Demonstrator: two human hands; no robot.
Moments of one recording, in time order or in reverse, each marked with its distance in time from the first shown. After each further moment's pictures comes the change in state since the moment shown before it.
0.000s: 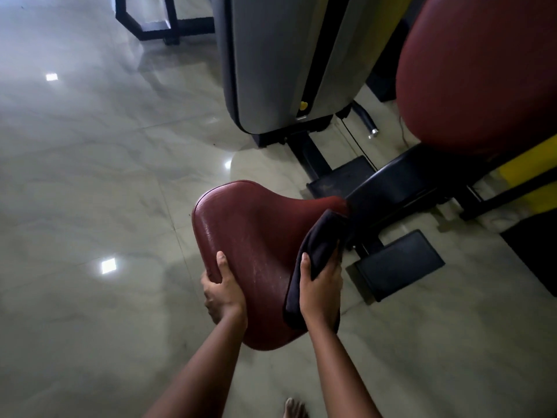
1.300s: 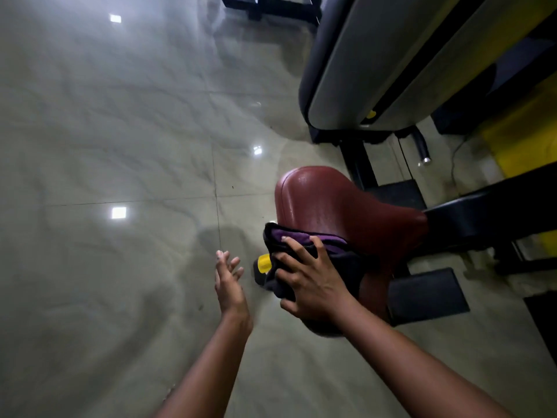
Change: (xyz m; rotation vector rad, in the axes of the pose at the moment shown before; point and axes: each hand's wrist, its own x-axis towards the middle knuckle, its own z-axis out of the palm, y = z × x) left_hand 0.062 -0.033 -0.090 -0.542 -0.206 -0.213; right_hand -0.046 -0.058 0.049 -0.874 -0.438 -1.514
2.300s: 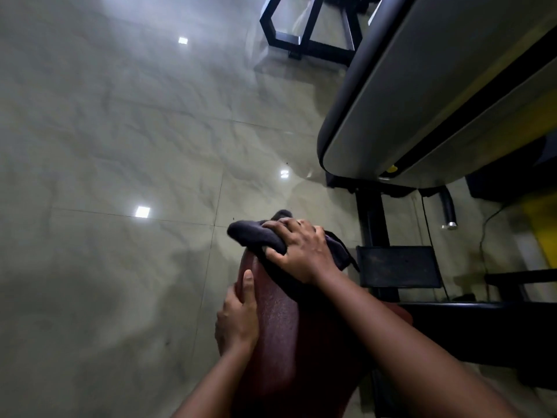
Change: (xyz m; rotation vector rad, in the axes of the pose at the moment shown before) left_hand 0.004 0.005 0.125 0.681 0.210 0.235; right_hand 0.120 0.164 0.005 0.390 -0.045 0.187
